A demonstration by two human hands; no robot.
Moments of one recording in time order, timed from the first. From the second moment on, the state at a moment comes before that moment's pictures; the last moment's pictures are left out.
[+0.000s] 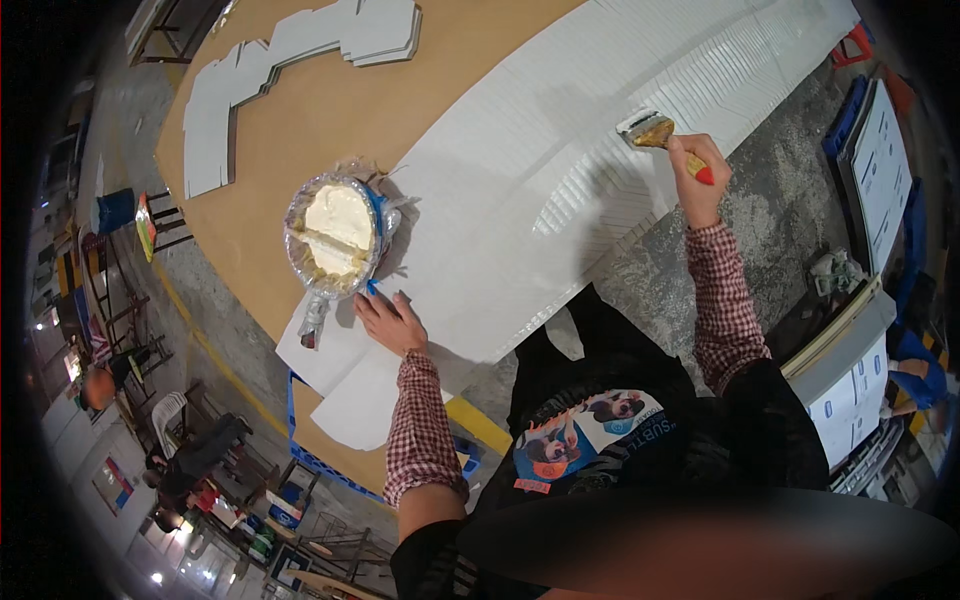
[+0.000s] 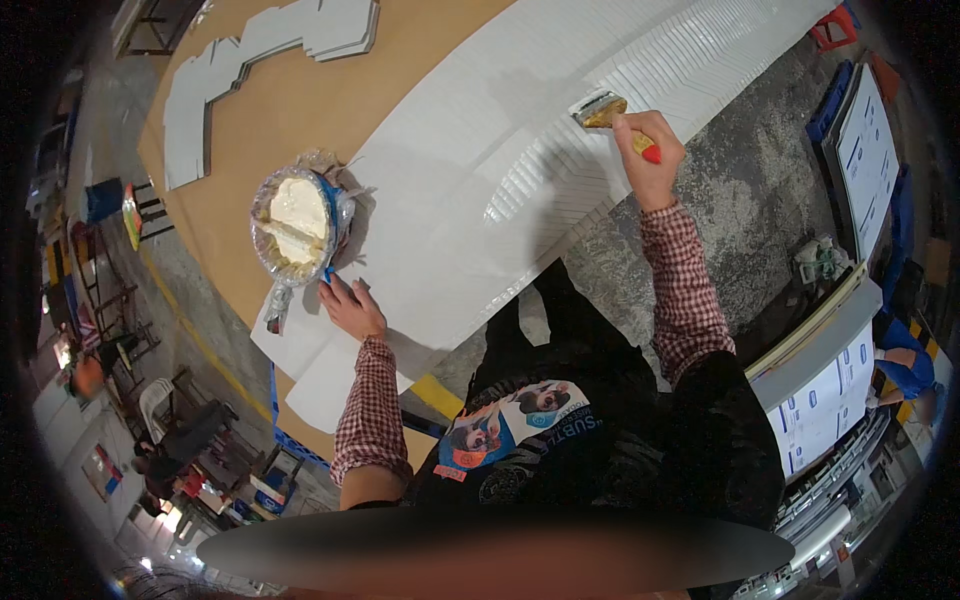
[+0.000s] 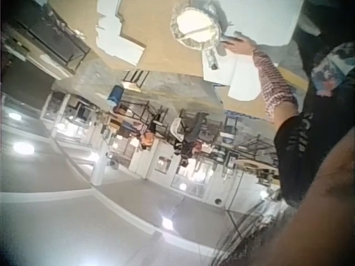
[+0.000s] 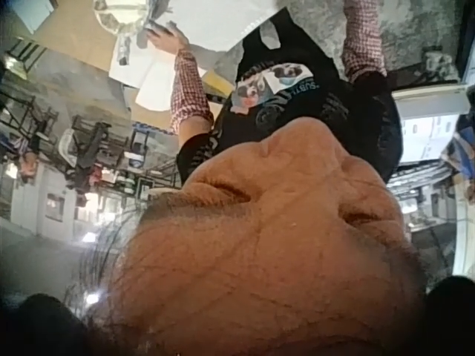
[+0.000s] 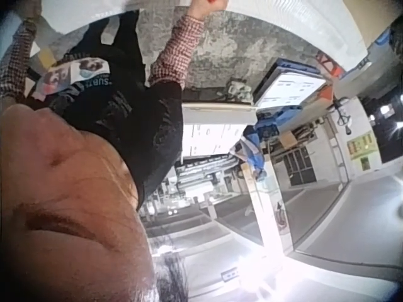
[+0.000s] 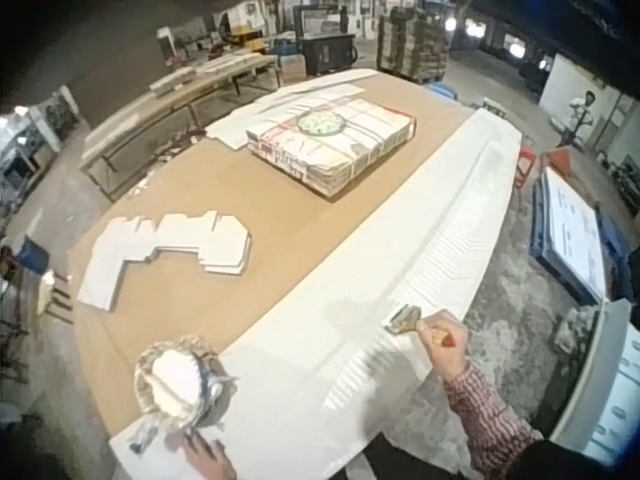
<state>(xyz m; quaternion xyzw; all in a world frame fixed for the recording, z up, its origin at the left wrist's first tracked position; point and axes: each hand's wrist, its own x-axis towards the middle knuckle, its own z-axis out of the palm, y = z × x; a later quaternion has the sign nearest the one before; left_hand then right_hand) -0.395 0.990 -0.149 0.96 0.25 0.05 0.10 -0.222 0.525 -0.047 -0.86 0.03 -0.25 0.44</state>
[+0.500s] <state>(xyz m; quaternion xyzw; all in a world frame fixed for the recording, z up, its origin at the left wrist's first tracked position) -0.395 0.989 -0.144 0.96 0.25 0.05 0.11 -0.258 0.591 -0.041 -0.87 -0.03 -0.13 0.48</state>
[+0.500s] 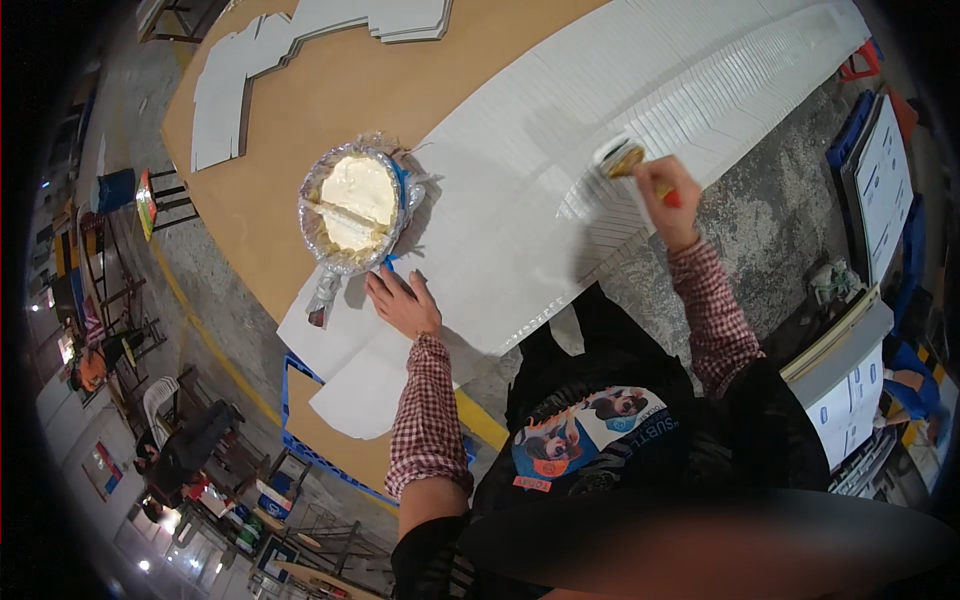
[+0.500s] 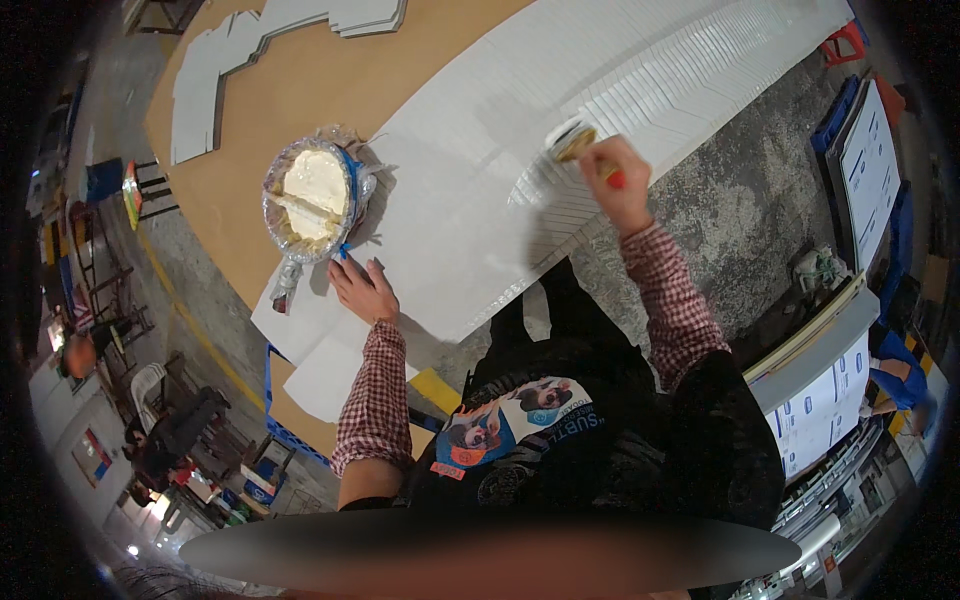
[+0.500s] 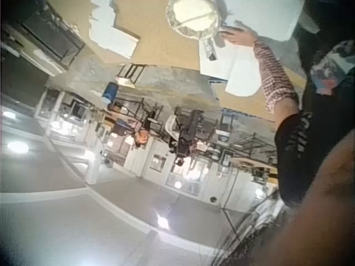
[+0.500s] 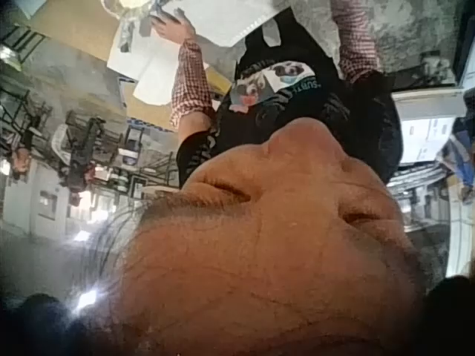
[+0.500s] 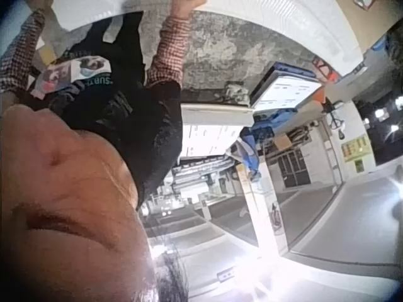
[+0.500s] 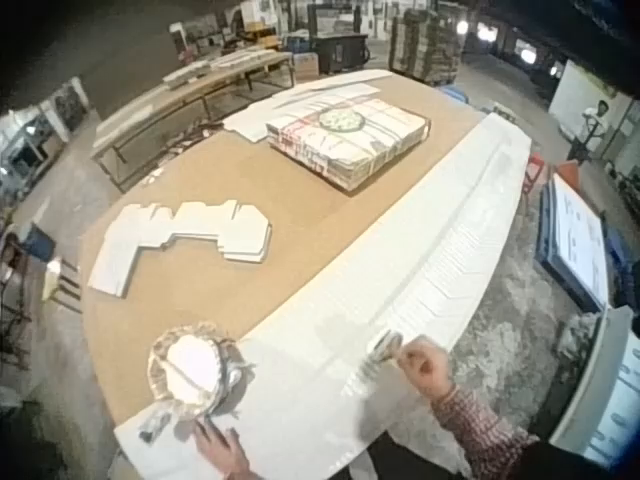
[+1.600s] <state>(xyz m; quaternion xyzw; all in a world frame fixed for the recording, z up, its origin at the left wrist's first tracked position) -0.396 0.990 -0.150 0.96 0.24 0.05 0.13 -0.296 0.573 -0.053 -0.81 -0.02 -0.23 0.53</state>
